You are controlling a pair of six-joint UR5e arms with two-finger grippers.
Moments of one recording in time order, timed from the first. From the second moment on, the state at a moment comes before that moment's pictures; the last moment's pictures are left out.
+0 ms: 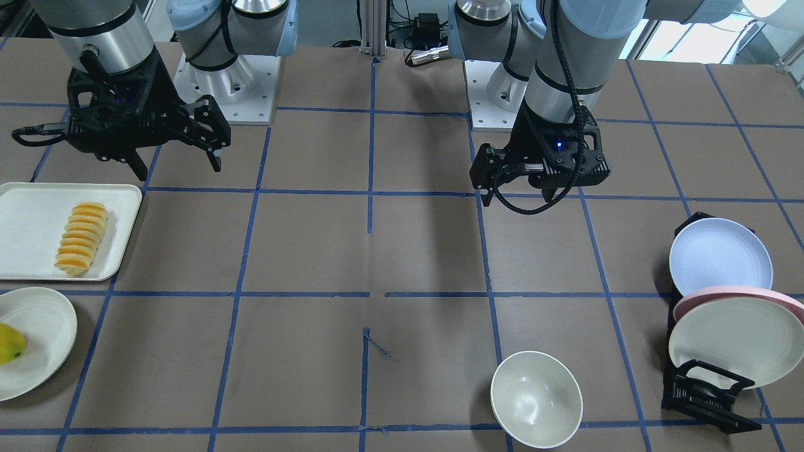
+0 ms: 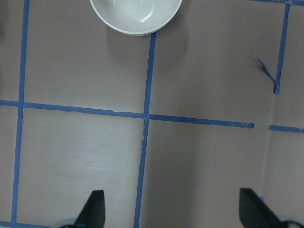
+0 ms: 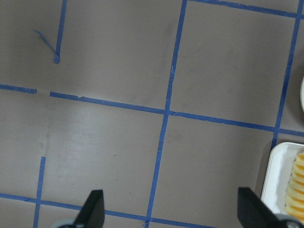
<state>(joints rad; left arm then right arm) -1.63 -1.60 -1.69 -1.33 1.58 -0.16 1.56 -1.57 1.58 -1.66 -1.55 -0.18</state>
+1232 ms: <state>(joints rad) -1.36 -1.56 -1.68 -1.45 1.64 -0.15 1.56 -1.57 1.59 -1.66 -1.54 -0.18</state>
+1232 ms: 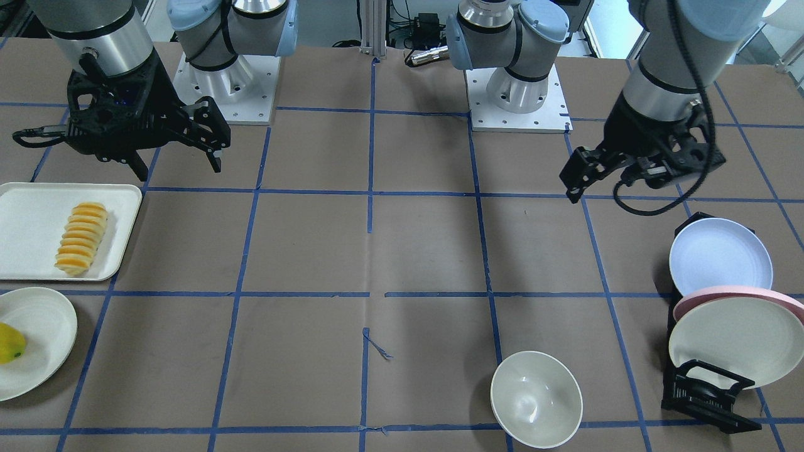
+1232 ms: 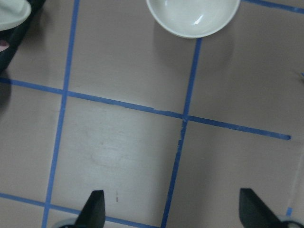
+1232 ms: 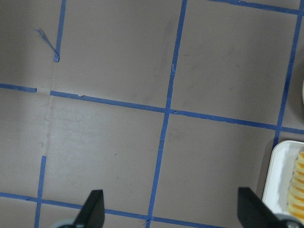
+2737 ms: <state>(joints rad) -0.72 -1.85 -1.73 -1.16 1.69 -0.09 1.11 -1.50 1.89 -1.91 -1.56 -0.51</state>
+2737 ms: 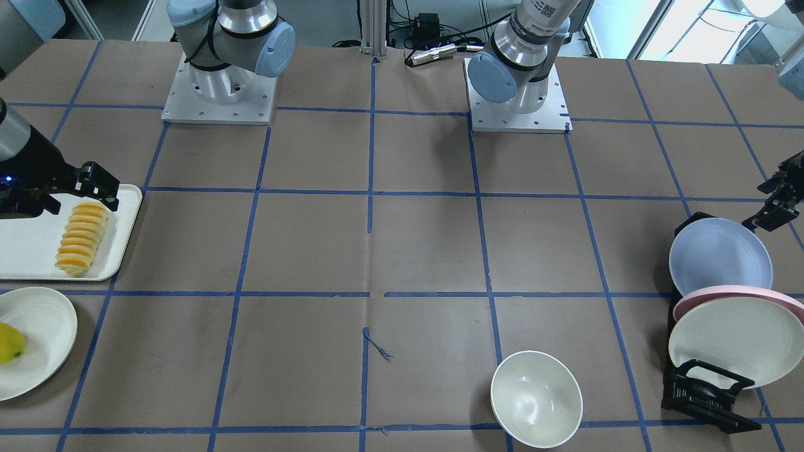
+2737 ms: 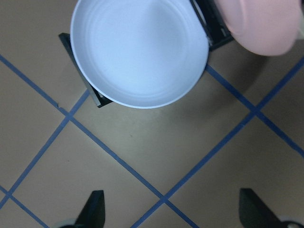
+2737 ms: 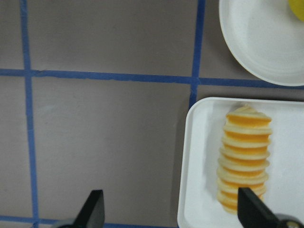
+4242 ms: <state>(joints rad) -0.69 -1.94 -1.74 -1.06 1.68 -0.09 0.94 -1.27 2.06 -2.34 -1.61 -0.70</state>
